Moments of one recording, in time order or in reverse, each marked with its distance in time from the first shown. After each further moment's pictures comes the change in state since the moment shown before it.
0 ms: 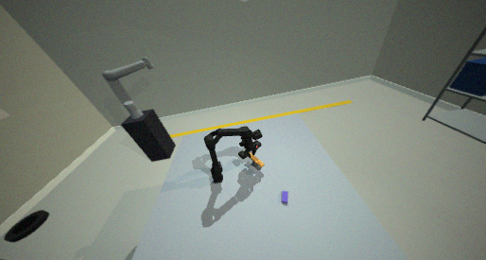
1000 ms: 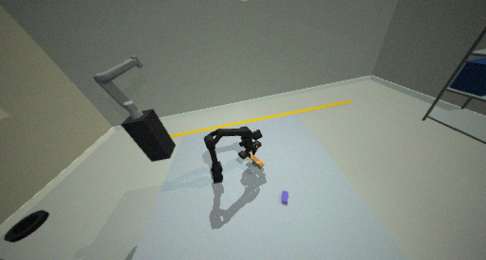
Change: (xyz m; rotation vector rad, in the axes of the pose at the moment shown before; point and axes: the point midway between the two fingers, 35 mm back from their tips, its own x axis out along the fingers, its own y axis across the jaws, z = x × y) arm 0.001 0.000 0.000 0.000 0.001 -0.003
